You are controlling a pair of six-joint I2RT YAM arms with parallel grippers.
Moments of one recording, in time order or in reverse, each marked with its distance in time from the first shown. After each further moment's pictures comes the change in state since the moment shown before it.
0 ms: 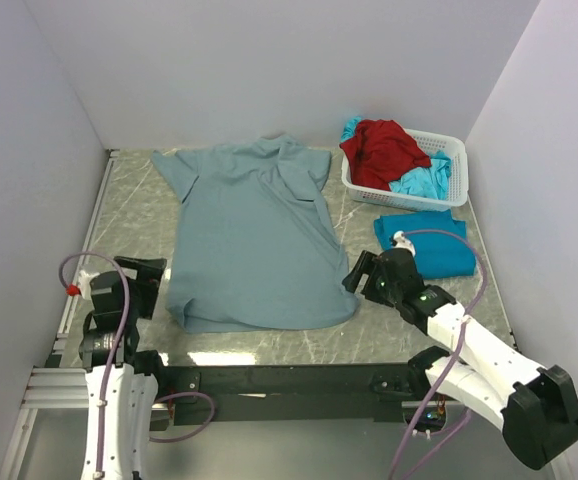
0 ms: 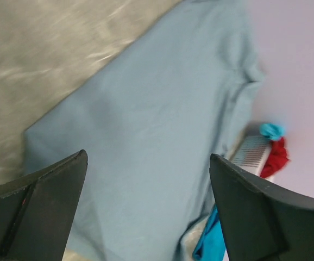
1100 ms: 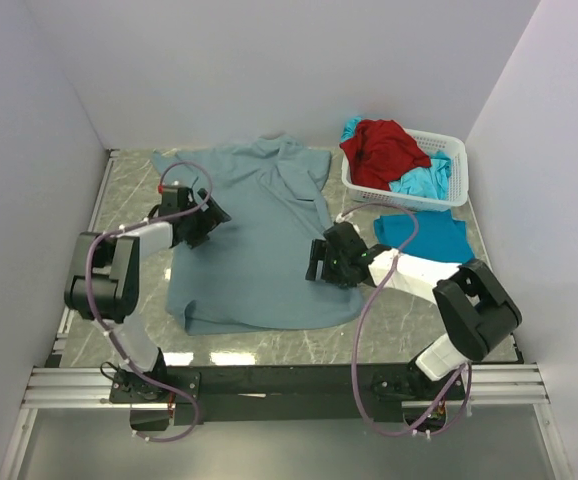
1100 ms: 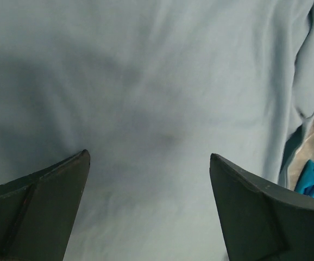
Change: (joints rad) left arm -0.288 1.421 0.562 0.649 0.167 0.366; right arm 0.163 0.639 0.336 0.092 -0.013 -0.055
